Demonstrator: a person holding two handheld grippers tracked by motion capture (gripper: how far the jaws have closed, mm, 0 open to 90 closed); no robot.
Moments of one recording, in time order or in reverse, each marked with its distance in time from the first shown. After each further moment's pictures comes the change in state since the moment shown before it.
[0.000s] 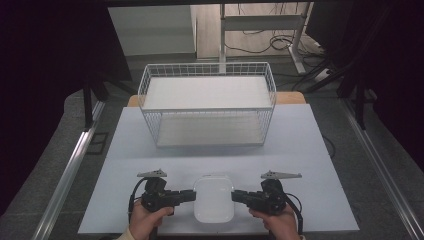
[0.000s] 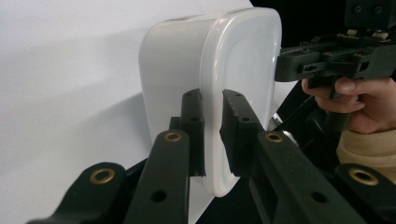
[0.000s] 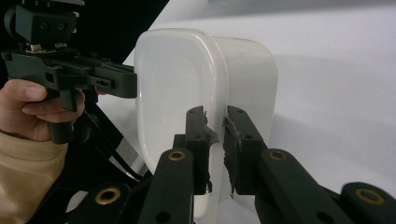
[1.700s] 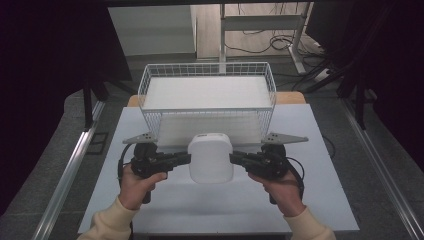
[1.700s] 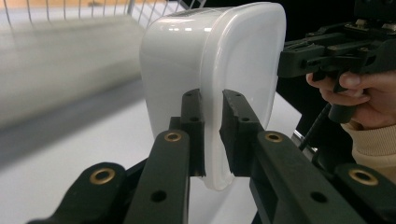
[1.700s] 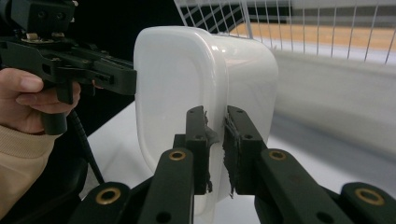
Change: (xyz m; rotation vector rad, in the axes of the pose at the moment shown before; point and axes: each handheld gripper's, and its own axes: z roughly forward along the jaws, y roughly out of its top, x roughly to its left) left arm -0.029 0.093 -0.046 -0.150 0.039 0.230; right arm 0.037 0.097 -0.024 -0.139 -0.039 -0.271
